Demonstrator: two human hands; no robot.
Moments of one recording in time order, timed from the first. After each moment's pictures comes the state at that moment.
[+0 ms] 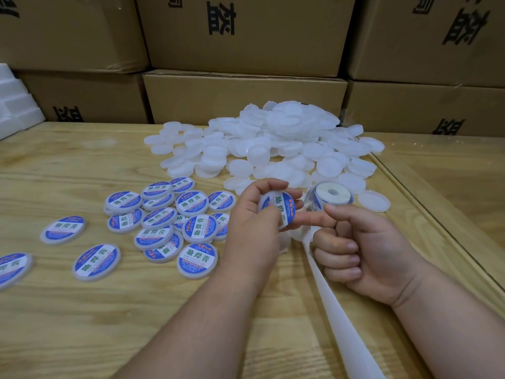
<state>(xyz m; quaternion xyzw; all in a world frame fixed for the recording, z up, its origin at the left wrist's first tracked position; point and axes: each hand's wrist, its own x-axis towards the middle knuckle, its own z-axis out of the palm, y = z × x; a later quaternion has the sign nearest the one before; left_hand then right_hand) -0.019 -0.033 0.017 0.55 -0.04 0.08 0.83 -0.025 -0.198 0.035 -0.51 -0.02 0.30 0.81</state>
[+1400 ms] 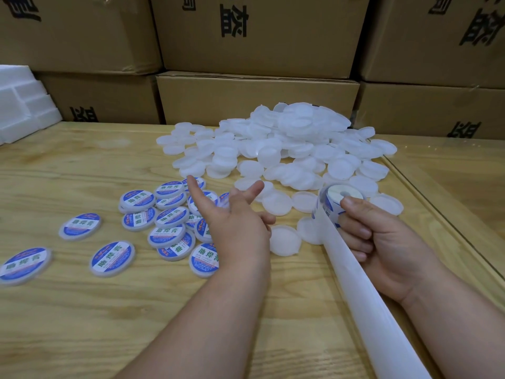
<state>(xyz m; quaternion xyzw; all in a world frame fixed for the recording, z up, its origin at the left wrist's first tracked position) -0.014 -0.021 0.023 0.51 0.16 0.23 0.82 -0.020 -0.194 0.031 -0.51 0.01 0.11 0.85</state>
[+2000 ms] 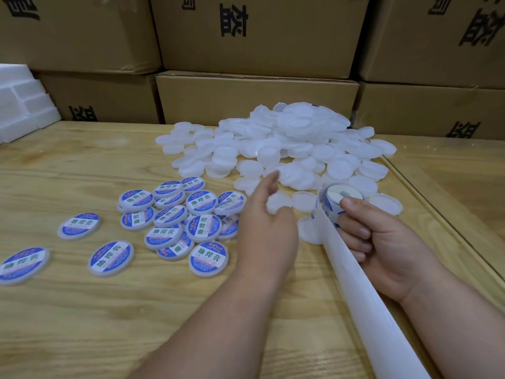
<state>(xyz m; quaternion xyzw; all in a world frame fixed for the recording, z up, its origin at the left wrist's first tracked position) -0.019 -0.035 0.014 0.72 0.03 0.16 0.68 -0.019 -0.195 0.029 -0.52 0.02 0.12 0.85</state>
